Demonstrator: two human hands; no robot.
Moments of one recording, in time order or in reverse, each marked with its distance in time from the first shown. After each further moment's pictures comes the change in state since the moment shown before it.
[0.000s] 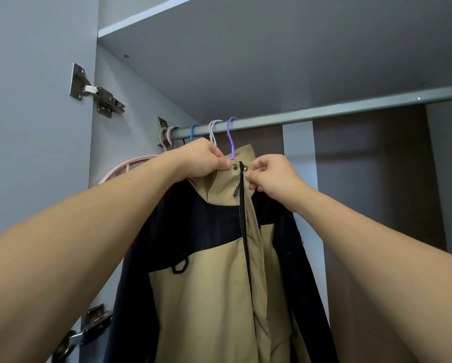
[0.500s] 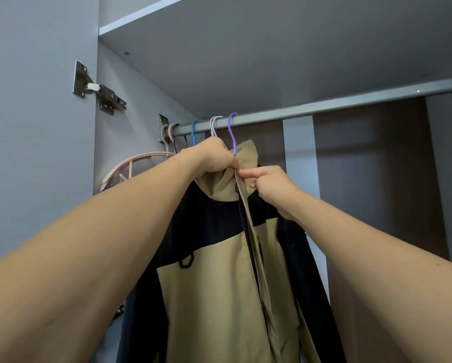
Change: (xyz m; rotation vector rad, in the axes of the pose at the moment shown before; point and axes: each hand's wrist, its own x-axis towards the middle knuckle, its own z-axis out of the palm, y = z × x) left_hand 0.010 0.013 0.018 0.032 0.000 -0.113; right_hand -0.019 0.008 0.014 0.240 -0.087 0.123
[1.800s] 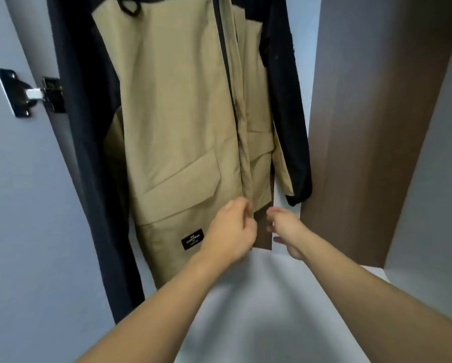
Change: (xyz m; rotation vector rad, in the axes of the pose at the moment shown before) left_hand -0.335 -0.162 0.360 -0.096 -0.179 -0.023; right_hand -0.313 0.335 0.060 0.164 -0.036 0.877
